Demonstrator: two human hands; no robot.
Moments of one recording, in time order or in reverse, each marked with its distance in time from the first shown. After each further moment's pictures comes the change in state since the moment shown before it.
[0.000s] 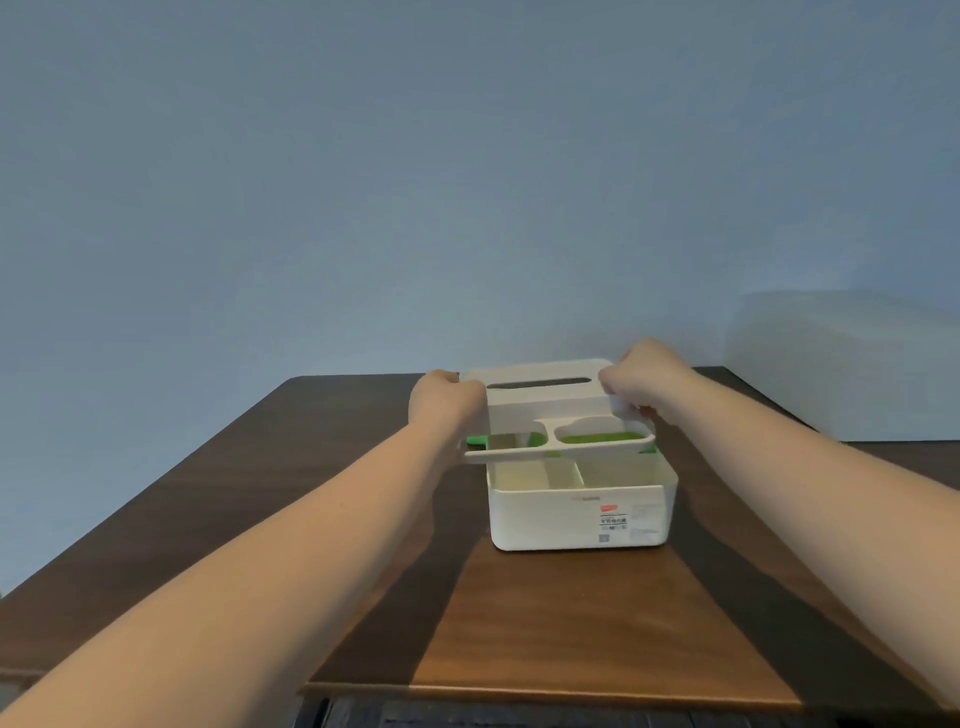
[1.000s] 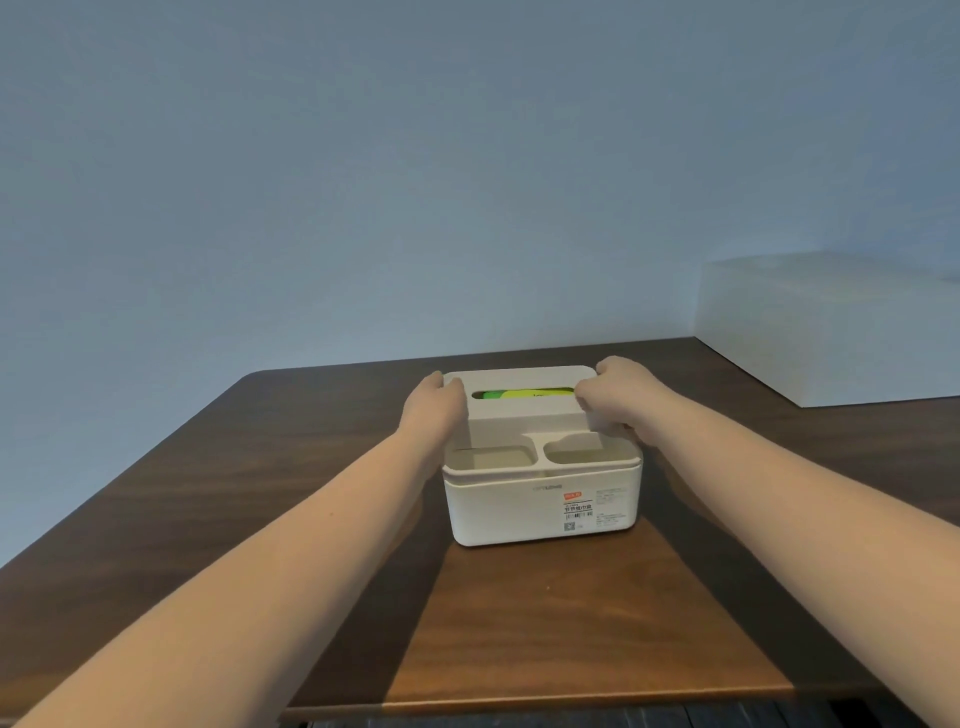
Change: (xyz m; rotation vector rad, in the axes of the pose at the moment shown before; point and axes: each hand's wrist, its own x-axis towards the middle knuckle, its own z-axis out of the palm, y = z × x) left_hand 0.015 -0.019 0.044 0.027 -0.114 -0.050; right_hand 0.006 0.041 0.017 0.000 -0.110 0.024
